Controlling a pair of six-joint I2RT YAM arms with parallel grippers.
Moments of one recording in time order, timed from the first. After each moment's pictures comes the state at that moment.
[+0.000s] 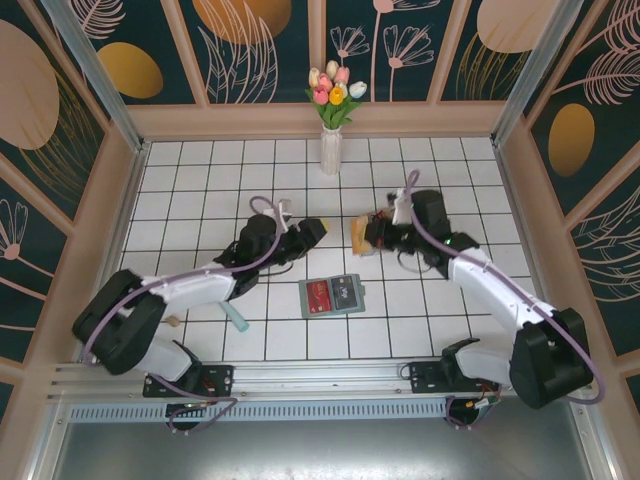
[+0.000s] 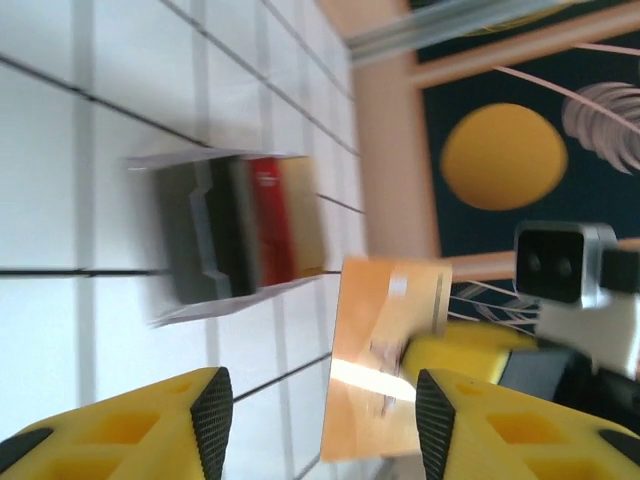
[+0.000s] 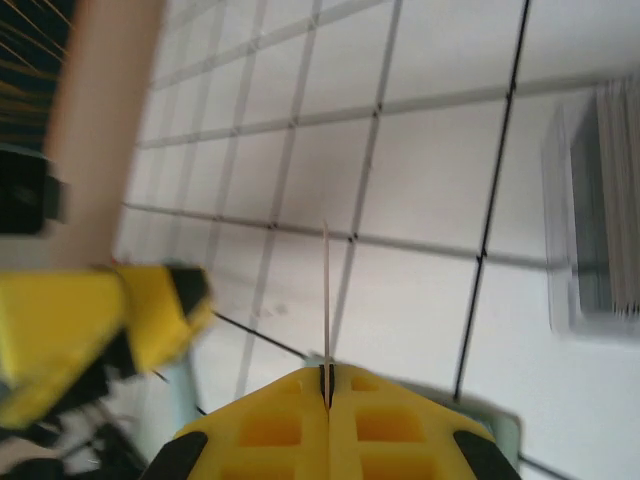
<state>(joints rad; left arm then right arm) -0.70 1.43 0.63 0.47 0.24 -1.20 0.45 1.19 0.74 -0.25 -0.46 0.58</state>
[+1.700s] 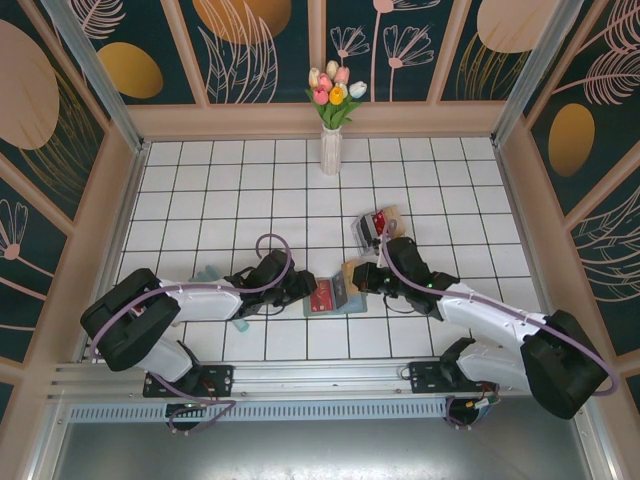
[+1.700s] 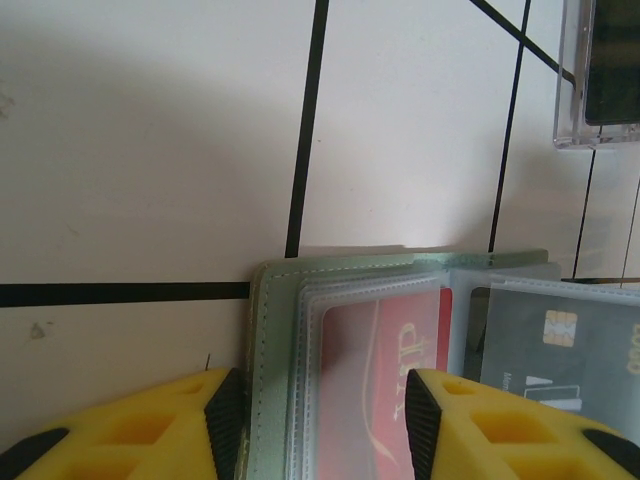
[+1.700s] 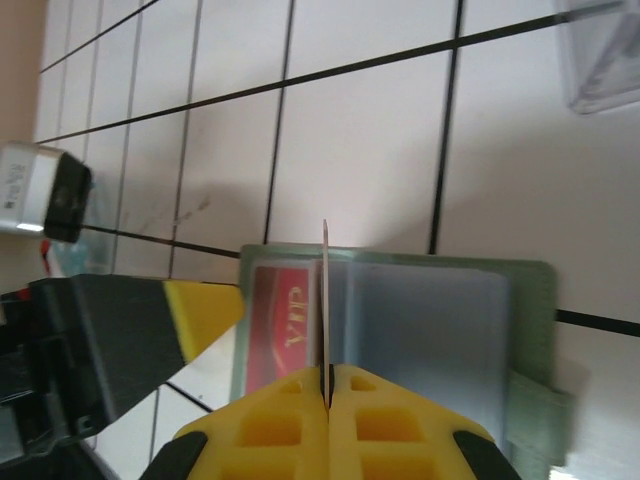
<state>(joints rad) -0.84 1.51 0.52 0.17 0.10 -1.16 0.70 1.13 0.46 -0.03 -0.26 0.79</state>
